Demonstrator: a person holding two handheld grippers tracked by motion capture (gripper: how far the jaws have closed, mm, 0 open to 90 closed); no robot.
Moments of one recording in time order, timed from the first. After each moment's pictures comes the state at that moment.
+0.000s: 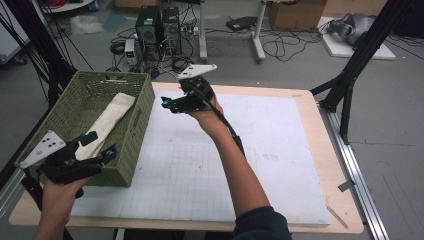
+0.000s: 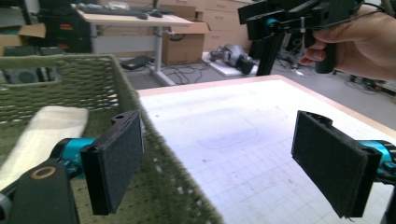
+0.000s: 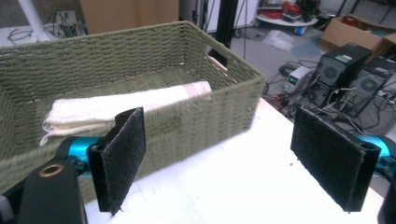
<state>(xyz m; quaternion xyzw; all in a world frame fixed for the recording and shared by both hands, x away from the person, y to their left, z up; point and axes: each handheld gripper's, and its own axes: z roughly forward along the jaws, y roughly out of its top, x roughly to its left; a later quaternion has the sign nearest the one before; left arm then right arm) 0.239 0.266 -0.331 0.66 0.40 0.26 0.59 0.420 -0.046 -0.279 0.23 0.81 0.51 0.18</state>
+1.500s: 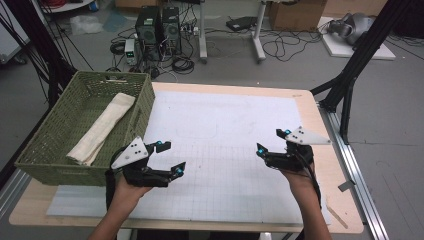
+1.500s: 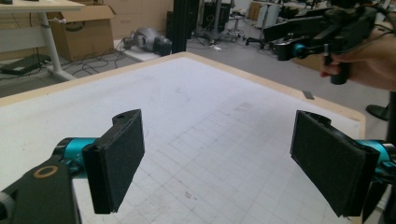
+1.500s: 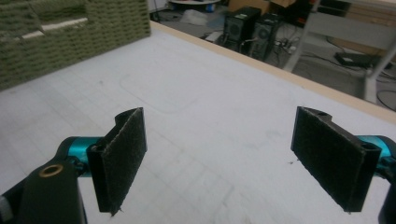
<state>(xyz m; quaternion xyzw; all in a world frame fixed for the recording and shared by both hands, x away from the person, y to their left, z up) 0.263 0.136 -0.373 0.73 0.27 0.16 0.61 0.288 -0.279 -0.354 0.37 0.75 0.48 0.27</state>
